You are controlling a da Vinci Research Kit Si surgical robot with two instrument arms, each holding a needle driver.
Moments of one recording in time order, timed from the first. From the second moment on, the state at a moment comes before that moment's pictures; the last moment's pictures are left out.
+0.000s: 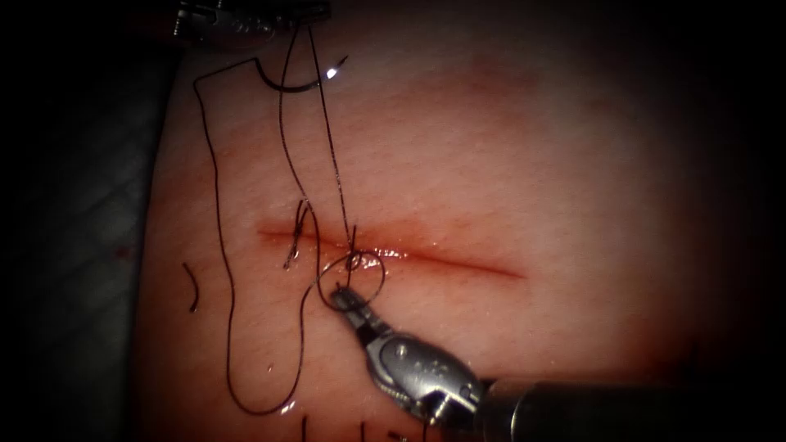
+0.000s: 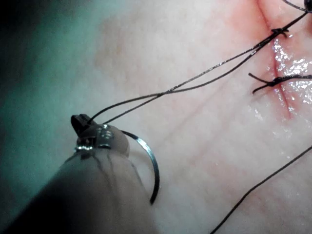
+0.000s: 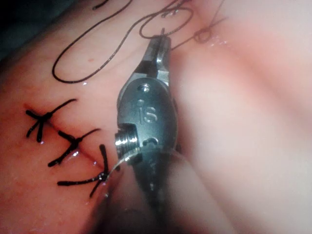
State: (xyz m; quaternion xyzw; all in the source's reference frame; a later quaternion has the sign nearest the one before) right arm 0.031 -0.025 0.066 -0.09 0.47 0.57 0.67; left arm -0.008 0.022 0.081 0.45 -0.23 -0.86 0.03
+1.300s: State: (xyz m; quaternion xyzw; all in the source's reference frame) right arm 0.033 -0.035 0.065 -0.07 0.46 0.53 0.71; left arm -0.009 0.027 0.087 0.45 -0.29 -0.85 -0.05
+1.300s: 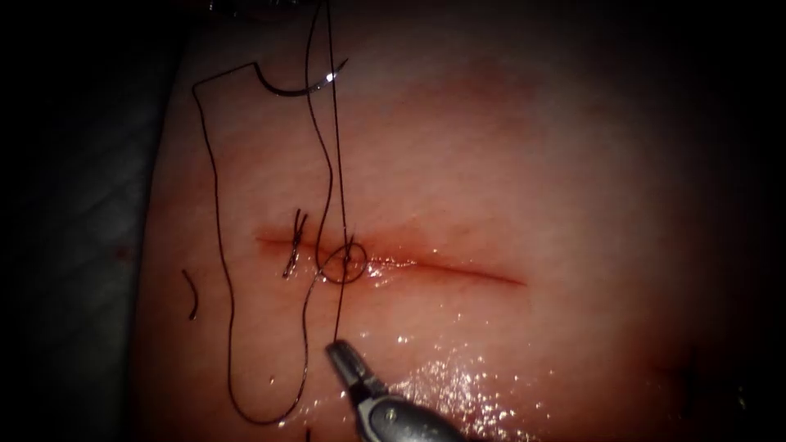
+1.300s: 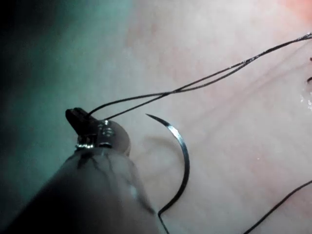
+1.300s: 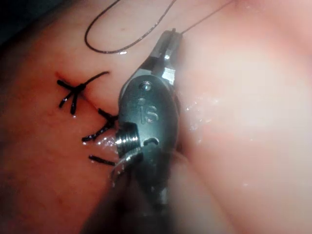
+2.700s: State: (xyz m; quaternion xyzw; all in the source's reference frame) right arm 0.029 -0.033 0.058 -0.09 0.53 0.20 0.82; left arm -0.004 0.018 0.079 0.57 -0.15 -0.81 0.03
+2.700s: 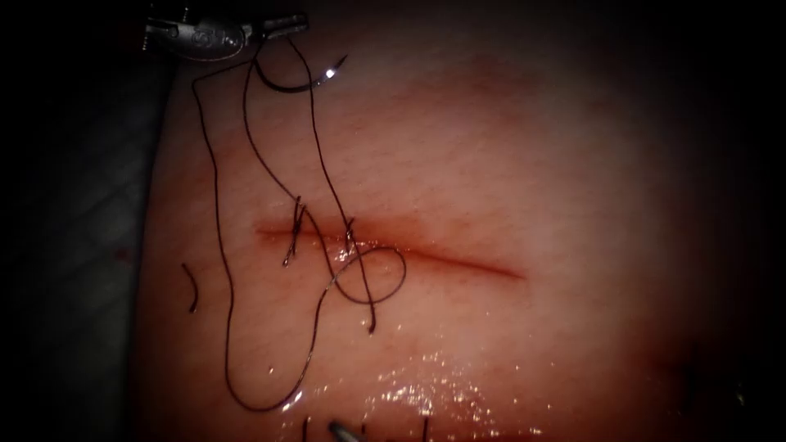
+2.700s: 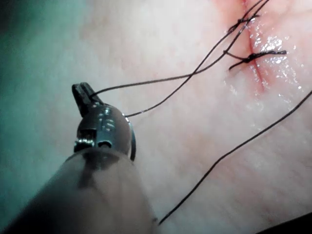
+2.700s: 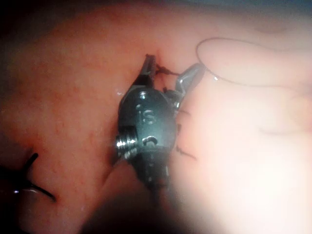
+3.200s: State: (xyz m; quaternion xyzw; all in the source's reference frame) right arm 0.024 -0.025 0.059 -0.08 0.46 0.06 0.88; left arm 0.000 0.013 0.073 0.61 -0.11 -0.78 0.05
